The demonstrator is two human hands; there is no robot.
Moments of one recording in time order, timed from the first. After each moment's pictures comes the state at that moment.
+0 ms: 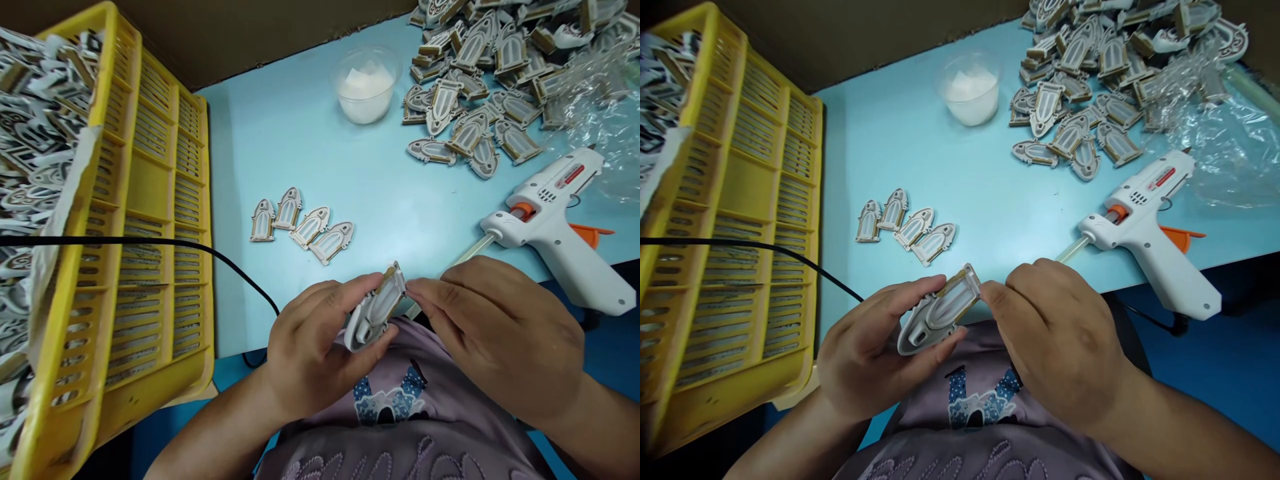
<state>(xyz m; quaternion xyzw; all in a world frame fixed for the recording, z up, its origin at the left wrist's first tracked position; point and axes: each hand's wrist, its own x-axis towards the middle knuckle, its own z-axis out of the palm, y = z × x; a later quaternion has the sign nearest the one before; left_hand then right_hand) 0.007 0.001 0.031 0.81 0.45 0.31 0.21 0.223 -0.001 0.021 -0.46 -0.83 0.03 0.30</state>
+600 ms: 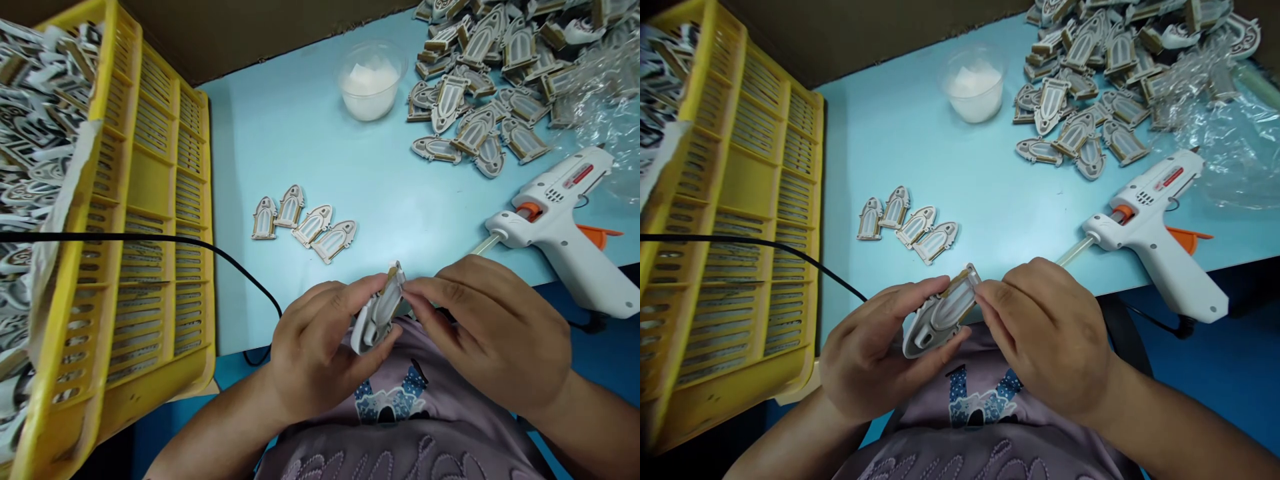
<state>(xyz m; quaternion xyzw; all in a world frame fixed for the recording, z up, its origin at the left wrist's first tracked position) 0.008 0.002 0.027 0.82 0.43 0.34 0.19 0.213 0.006 0.018 -0.44 -0.82 0.04 0.37</state>
